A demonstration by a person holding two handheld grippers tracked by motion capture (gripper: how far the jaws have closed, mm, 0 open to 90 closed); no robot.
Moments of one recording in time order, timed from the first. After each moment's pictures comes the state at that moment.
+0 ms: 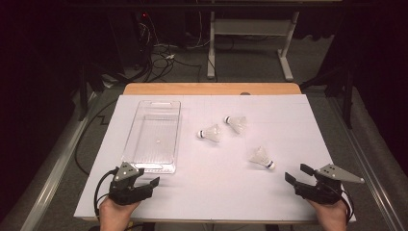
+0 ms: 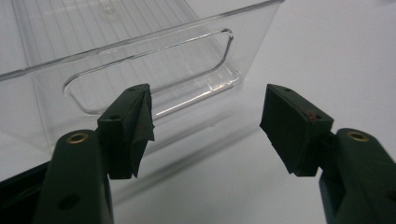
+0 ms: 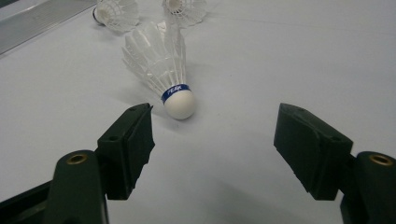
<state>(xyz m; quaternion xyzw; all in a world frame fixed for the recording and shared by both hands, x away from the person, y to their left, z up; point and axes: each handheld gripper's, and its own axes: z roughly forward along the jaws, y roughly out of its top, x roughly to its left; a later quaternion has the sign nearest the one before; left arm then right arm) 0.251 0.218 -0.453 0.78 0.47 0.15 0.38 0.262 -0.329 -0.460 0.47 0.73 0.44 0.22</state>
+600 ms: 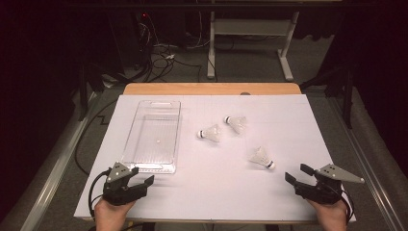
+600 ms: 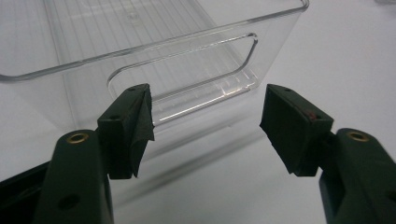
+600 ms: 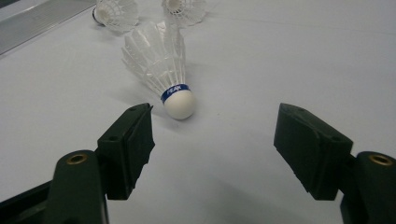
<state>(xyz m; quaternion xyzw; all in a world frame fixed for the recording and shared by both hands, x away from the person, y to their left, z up) 0.248 0.232 -0.453 0.77 0.48 0.16 0.39 0.262 -0.330 -0.460 0.47 0.73 0.44 0.22</state>
